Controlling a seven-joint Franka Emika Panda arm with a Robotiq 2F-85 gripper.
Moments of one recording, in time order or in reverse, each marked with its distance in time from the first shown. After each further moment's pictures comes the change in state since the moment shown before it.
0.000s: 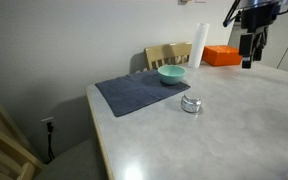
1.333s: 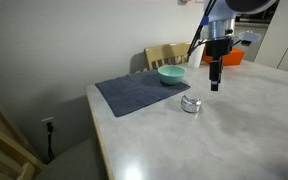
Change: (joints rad) arm 0.065 0.345 0.003 0.225 0.049 0.111 -0.325
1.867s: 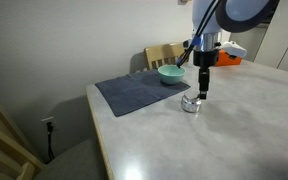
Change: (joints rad) arm 0.057 0.100 0.004 0.053 -0.125 0.120 -0.044
